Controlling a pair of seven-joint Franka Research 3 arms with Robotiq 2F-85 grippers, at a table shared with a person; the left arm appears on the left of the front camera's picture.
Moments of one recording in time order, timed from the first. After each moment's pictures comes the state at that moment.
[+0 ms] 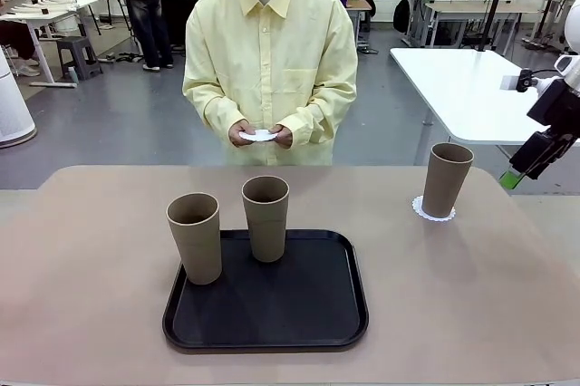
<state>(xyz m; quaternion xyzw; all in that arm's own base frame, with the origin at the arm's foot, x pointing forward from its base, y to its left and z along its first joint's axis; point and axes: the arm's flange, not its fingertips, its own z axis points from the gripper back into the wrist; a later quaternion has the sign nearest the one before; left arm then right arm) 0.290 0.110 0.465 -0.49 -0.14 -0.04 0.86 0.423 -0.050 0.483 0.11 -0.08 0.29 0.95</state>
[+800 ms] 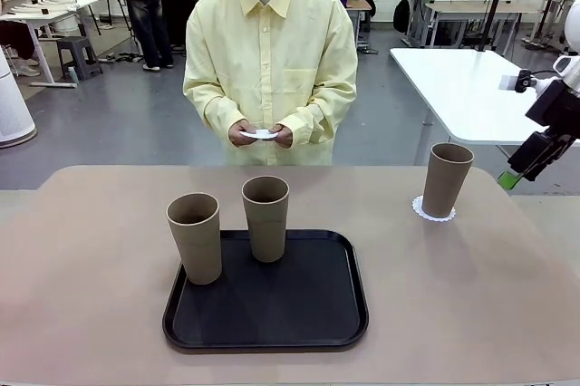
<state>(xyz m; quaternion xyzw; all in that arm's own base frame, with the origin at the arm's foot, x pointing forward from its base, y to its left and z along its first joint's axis) 0.290 0.110 0.465 -0.49 -0.14 -0.04 0.86 0.417 -0.049 0.482 0.14 -0.08 0.29 0.94</state>
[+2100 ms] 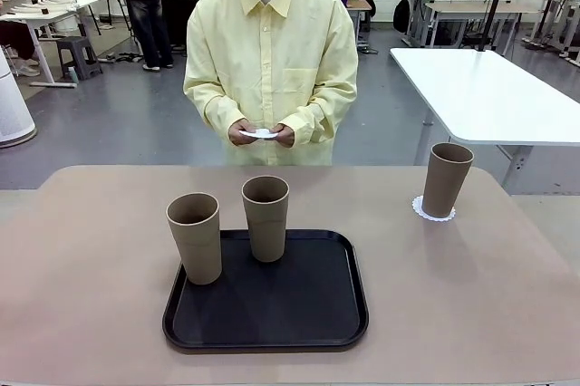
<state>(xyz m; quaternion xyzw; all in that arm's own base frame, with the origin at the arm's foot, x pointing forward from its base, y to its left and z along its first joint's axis) 0.290 0.110 0.466 -0.49 -0.14 -0.04 0.86 0.369 -0.256 0.410 0.63 -0.10 0.04 0.77</state>
